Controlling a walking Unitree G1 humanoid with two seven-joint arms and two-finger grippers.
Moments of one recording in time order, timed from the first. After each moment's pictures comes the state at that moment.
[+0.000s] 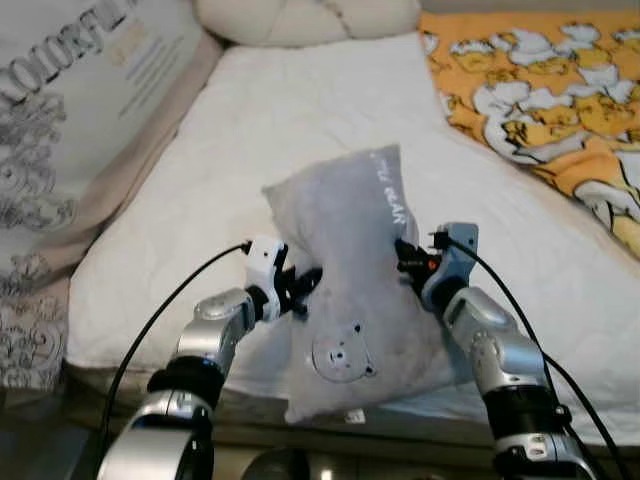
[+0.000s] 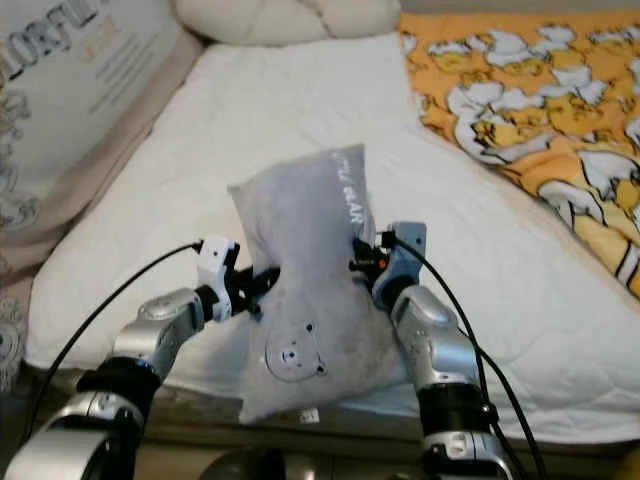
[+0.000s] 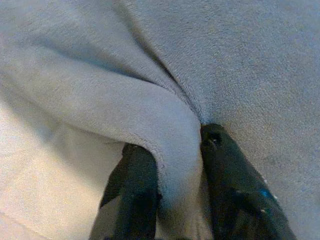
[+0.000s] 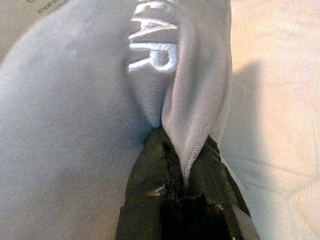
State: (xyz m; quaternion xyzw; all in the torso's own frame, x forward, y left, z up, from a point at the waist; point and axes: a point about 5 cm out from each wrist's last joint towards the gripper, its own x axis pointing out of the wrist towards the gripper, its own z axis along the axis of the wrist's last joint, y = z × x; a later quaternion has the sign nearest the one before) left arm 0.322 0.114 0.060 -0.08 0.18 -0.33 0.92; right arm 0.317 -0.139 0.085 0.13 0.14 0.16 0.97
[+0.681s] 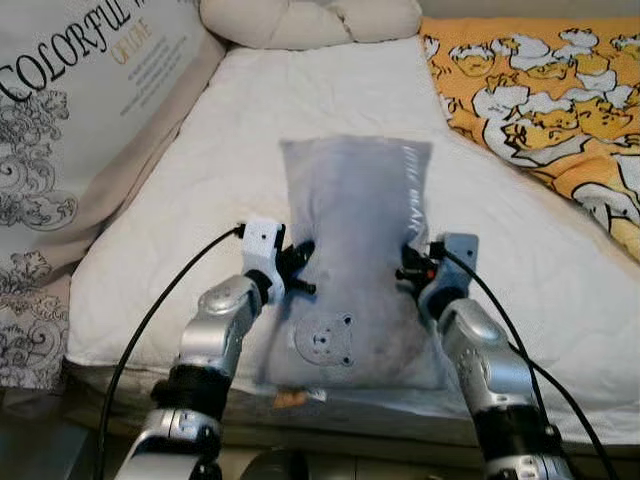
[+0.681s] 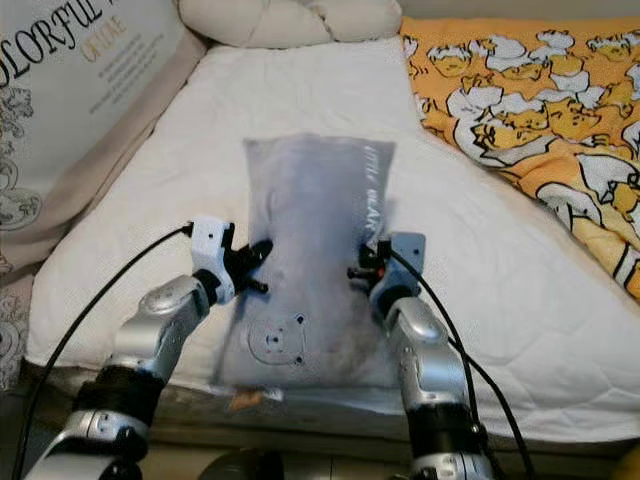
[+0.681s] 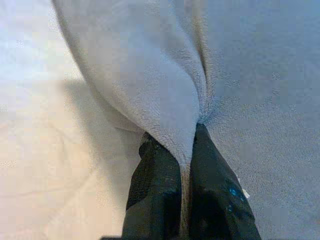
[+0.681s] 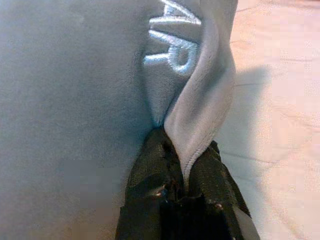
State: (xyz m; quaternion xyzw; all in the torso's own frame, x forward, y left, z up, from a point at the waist) left arm 0.325 0.110 0.090 -0.06 0.12 -0.24 0.96; right arm 0.305 -0.139 0.078 0.10 0.12 0.08 0.98
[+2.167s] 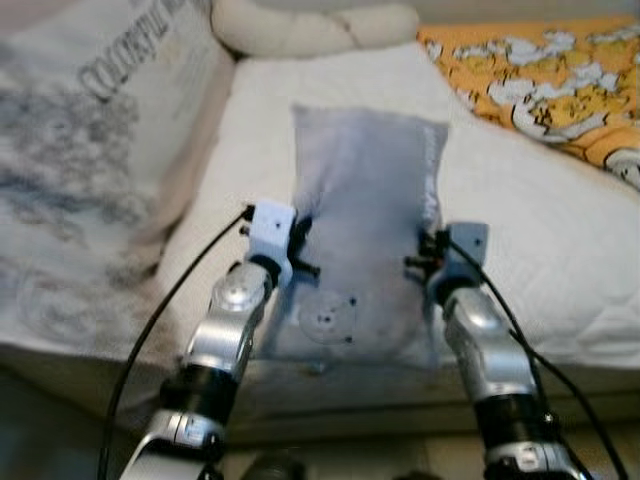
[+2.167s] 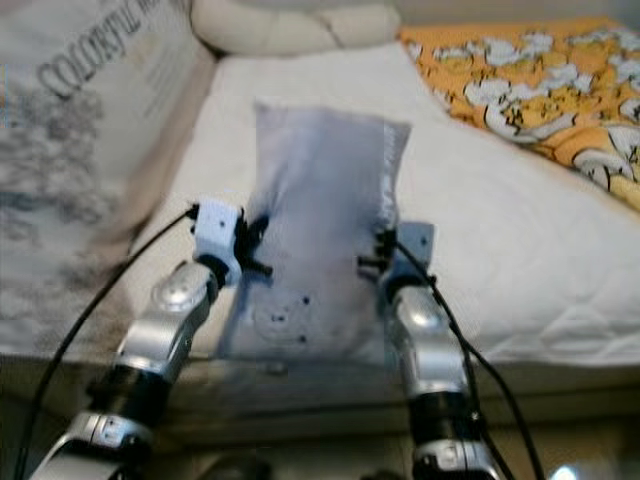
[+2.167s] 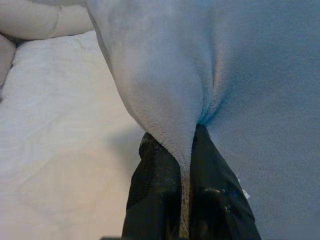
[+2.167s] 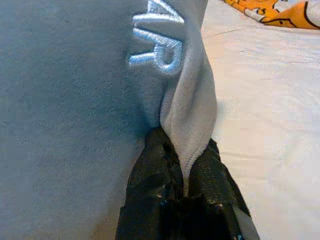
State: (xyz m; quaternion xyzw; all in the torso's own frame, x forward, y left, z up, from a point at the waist) left arm 0.332 0.098 0.116 0.04 0.05 -0.19 0.98; right arm 0.316 -0.147 0.087 0.05 0.10 0.01 0.99
